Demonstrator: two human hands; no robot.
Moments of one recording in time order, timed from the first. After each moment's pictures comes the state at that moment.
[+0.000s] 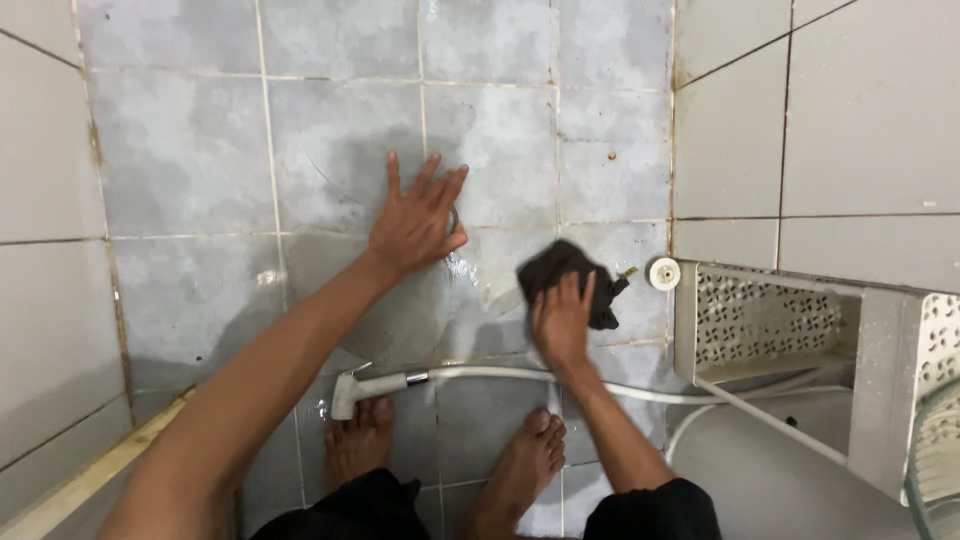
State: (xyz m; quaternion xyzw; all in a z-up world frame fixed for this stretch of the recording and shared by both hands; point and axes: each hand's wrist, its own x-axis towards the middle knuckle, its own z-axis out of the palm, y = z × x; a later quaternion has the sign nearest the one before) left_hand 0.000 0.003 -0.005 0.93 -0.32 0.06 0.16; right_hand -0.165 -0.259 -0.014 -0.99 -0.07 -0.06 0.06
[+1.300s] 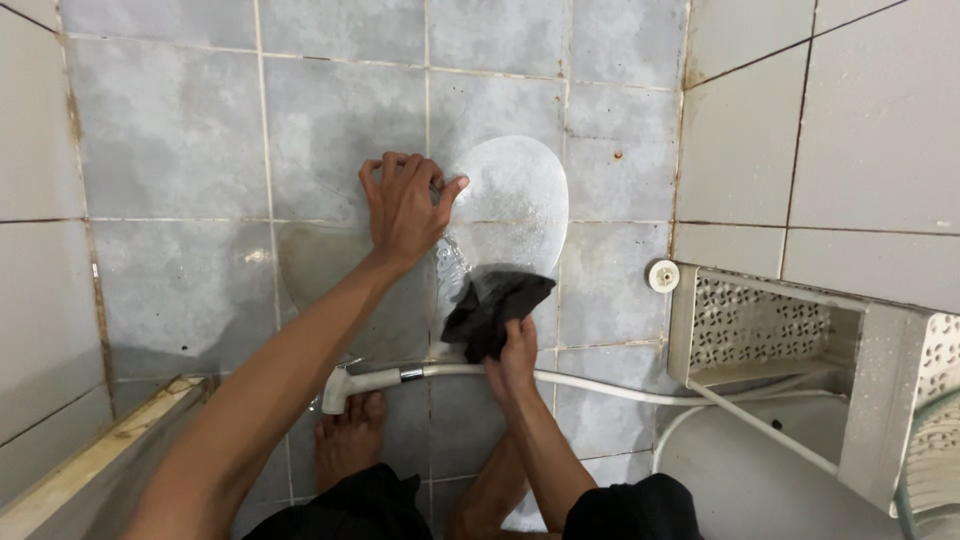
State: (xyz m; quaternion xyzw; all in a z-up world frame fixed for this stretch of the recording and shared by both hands) left_hand 0.002 -0.002 0.015 0.91 -0.10 0.09 0.38; right_hand -0.202 -0.175 -0.035 -0.39 0.37 0.01 0.84
